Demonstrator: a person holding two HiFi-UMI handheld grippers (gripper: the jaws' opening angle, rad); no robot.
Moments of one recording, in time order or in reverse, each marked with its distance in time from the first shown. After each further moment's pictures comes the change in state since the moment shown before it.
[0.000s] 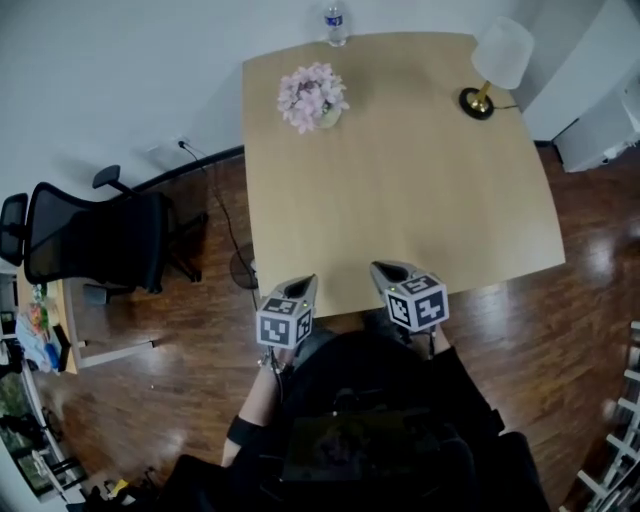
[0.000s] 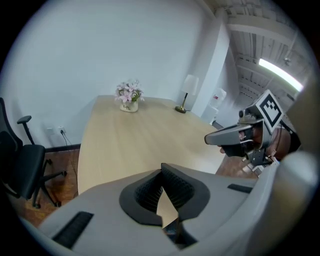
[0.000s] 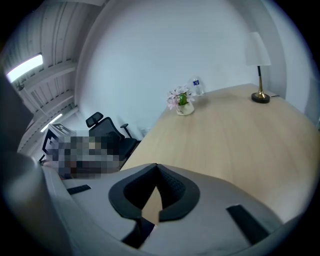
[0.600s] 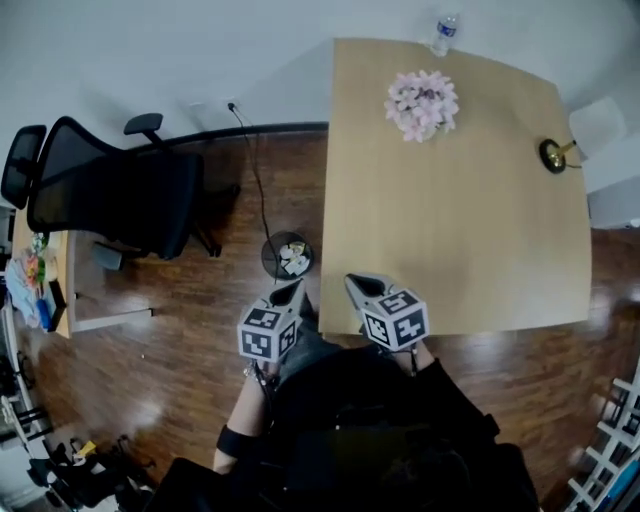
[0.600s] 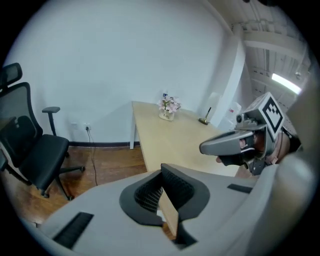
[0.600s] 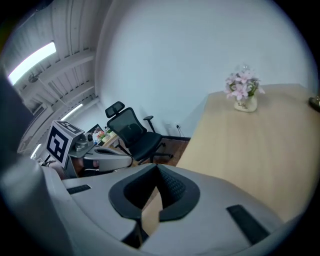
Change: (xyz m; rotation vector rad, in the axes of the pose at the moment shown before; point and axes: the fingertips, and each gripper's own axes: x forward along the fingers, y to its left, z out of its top) left arm -0.096 0.195 -0.027 -0.125 -0.088 0.092; right arm 0.162 0.198 0.039 -0.132 0.079 0.206
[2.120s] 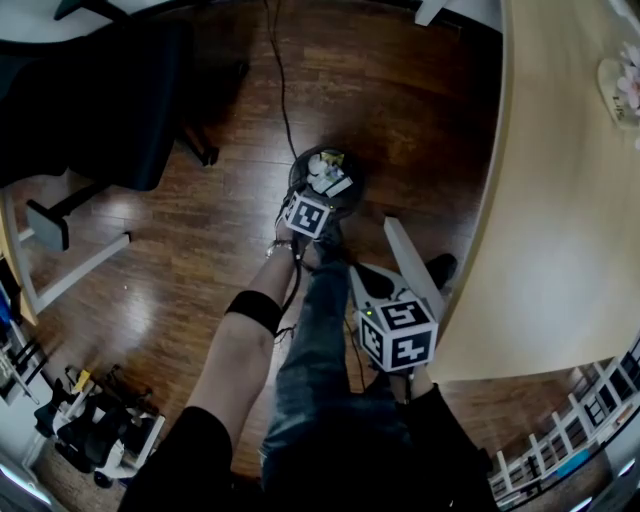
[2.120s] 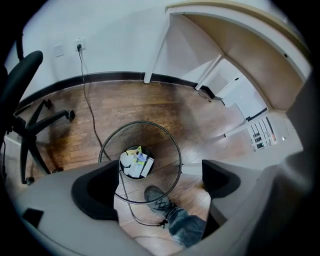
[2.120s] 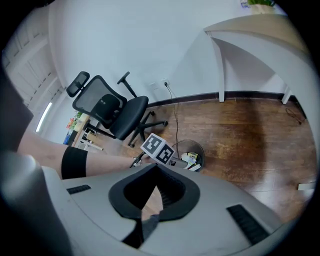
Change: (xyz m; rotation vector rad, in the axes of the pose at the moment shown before) left arm 0.312 0.286 -0.345 -0.126 0.642 -0.095; right arm 0.284 0.010 -0.123 0.248 0.354 -0.102
